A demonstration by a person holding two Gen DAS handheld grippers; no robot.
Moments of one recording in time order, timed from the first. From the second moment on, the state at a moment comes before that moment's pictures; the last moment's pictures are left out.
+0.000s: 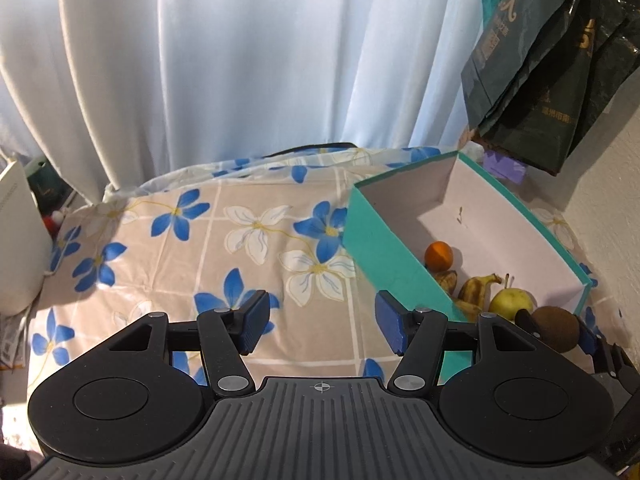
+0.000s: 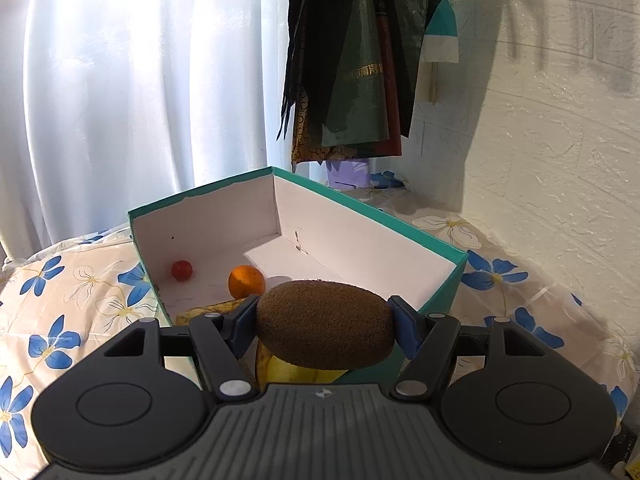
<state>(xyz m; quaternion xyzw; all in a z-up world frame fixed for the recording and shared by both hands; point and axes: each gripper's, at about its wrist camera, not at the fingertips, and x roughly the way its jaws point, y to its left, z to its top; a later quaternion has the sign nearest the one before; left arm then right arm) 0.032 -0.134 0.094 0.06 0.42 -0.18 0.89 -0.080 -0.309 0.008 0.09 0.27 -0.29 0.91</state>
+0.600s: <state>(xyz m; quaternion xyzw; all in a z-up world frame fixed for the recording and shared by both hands) 0.032 -0.117 0.092 0.06 0.43 -0.17 0.89 -0.067 -0.303 -0.003 0.09 0.28 -0.28 0.91</state>
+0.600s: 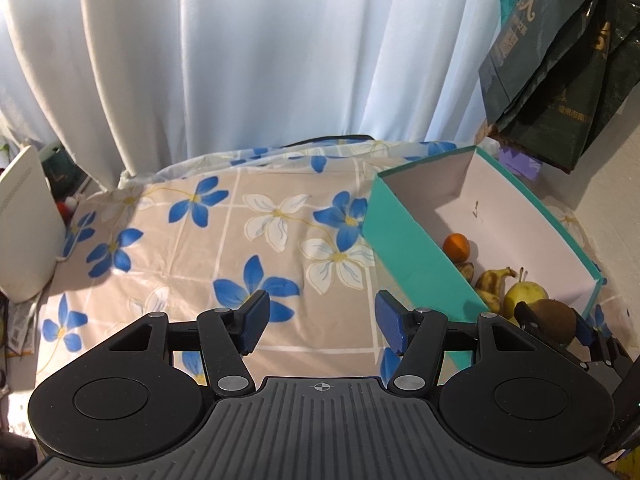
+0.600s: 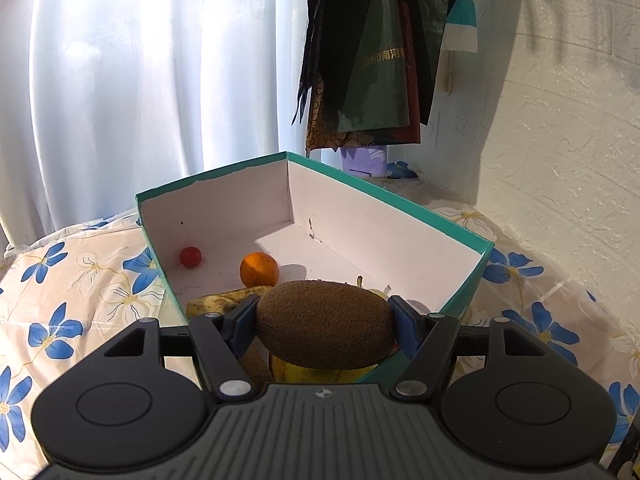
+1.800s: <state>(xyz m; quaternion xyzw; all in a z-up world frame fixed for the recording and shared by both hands) 0.042 -0.106 0.078 0.06 0.45 -0.15 0.88 -0.081 -0.297 0.013 0.07 0.26 -0.29 0.92</state>
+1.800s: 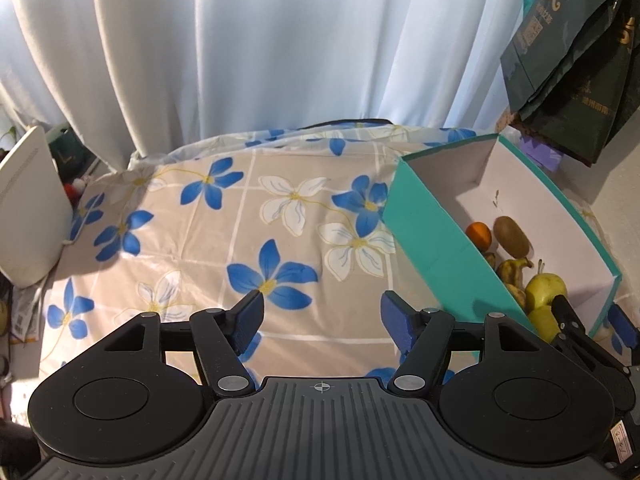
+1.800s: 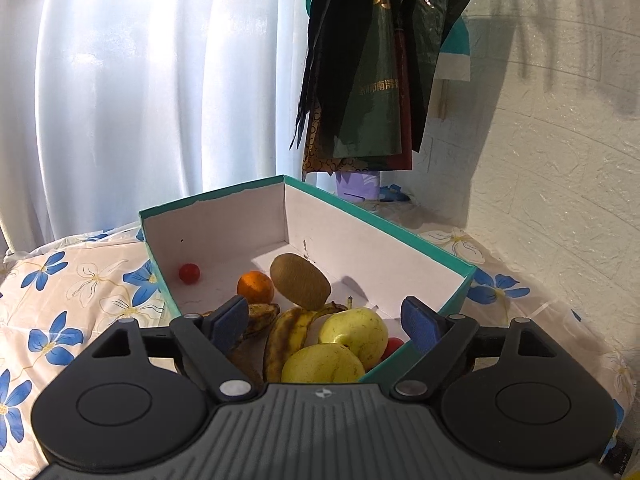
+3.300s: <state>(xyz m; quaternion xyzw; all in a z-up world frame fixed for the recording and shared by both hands) -0.004 -0.135 0.056 0.20 0.42 -0.20 0.86 -0.129 -0.226 0.047 0.08 0.34 -0.32 0.88</state>
